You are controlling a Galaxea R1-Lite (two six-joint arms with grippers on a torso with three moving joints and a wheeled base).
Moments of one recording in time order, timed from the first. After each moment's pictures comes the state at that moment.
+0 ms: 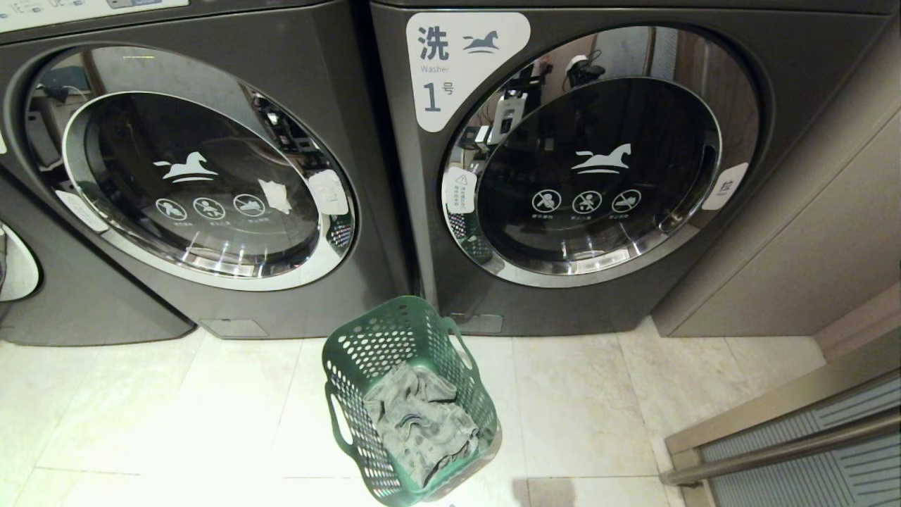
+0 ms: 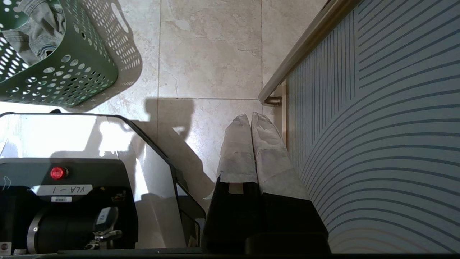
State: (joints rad) left arm 0.00 0.00 0.00 0.02 0.00 0.00; right arm -0.09 0.28 -0.08 0.20 0.04 -0.07
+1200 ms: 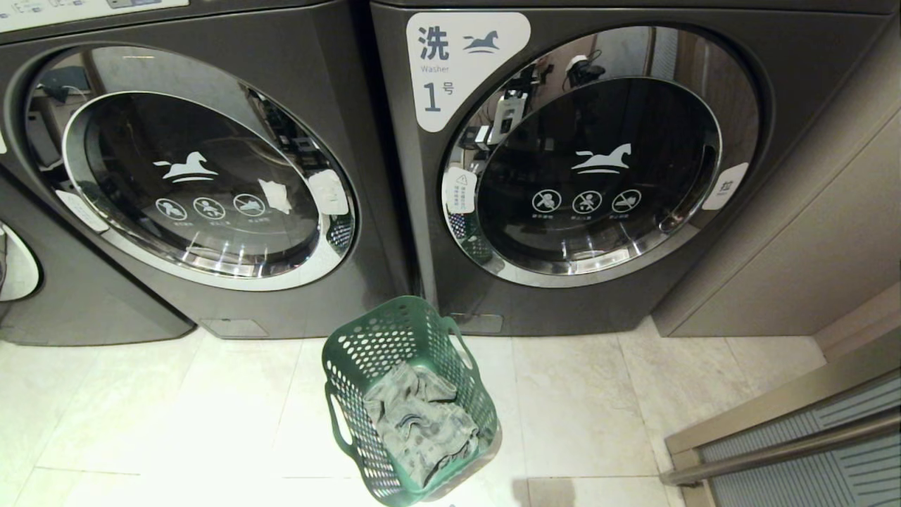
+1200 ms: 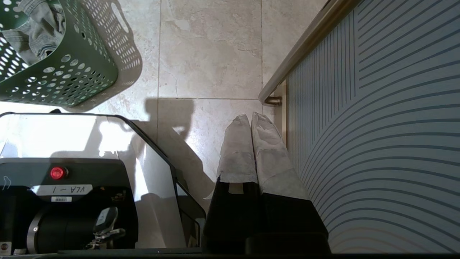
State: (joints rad) left arm 0.00 0.06 -0.53 0.45 -0.02 0.09; right arm -0.09 0.28 -0.08 0.20 0.04 -0.07
